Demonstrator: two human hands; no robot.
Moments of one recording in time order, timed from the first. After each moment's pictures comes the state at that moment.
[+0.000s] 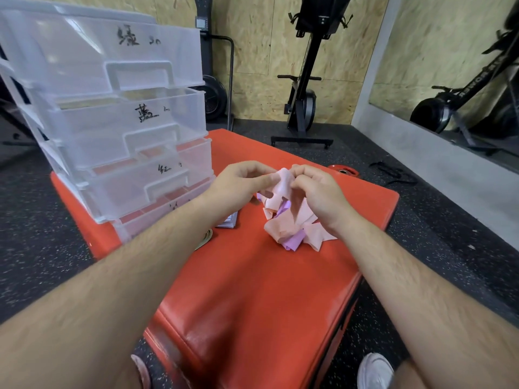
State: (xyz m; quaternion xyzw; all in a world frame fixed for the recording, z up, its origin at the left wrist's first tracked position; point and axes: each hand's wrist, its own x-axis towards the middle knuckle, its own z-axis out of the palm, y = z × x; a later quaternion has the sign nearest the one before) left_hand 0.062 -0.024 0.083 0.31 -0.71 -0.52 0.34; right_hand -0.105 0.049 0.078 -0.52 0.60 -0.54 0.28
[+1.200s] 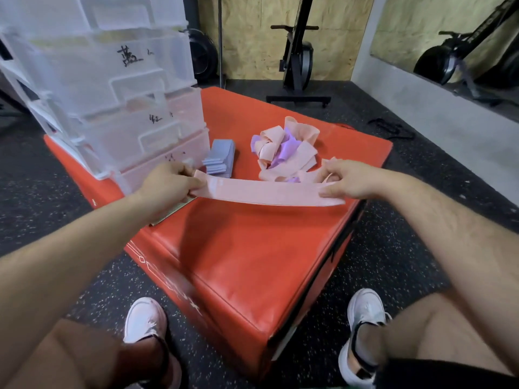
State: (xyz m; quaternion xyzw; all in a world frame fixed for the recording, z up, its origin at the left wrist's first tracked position) left_hand 0.162 -0.008 0.014 0.55 -0.69 -0.37 0.29; right_hand -0.189 0.112 0.036 -0.63 0.73 -0.13 0.23
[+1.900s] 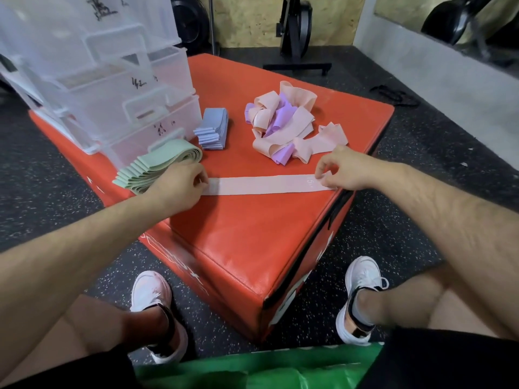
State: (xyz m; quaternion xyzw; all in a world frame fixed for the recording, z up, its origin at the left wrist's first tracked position) left_hand 0.161 -0.001 -0.045 0.40 -0.90 -0.08 0.16; right_hand -0.186 0.133 -0.006 -0.62 0.76 -0.06 0.17
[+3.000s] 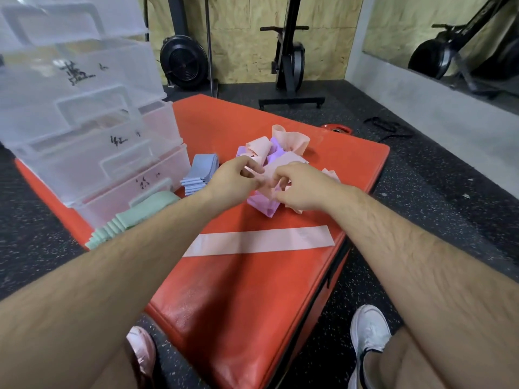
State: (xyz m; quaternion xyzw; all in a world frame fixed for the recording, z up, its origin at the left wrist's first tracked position) left_hand 0.013 -0.026 0.018 0.42 -0.78 -0.38 0.27; right_hand -0.148 0.054 0.029 -0.65 0.73 -0.16 0.14
